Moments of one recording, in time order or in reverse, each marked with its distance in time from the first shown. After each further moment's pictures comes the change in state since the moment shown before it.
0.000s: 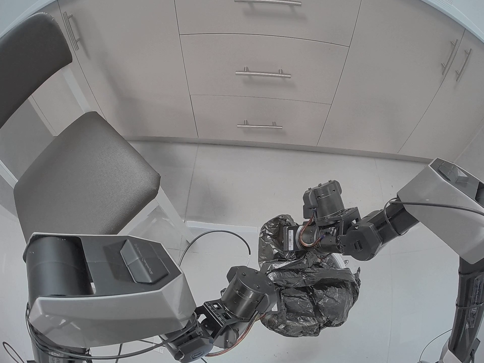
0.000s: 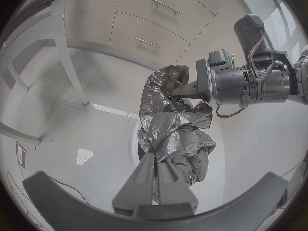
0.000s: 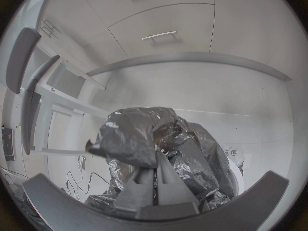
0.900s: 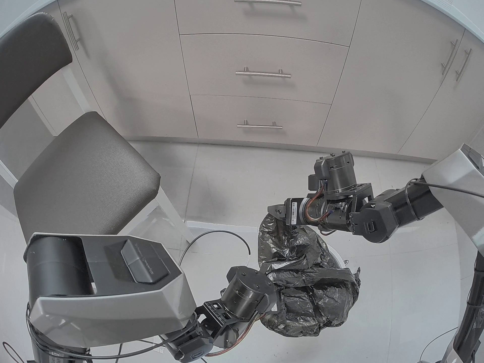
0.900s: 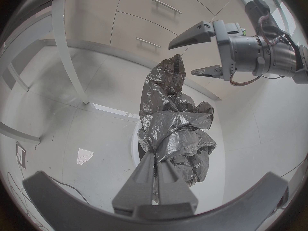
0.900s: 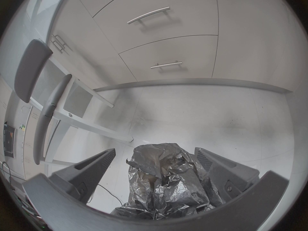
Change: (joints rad) left arm 0.001 0.002 0.000 0.000 0.000 0.000; right arm -0.004 -0.108 -0.052 0.001 -0.003 -0.035
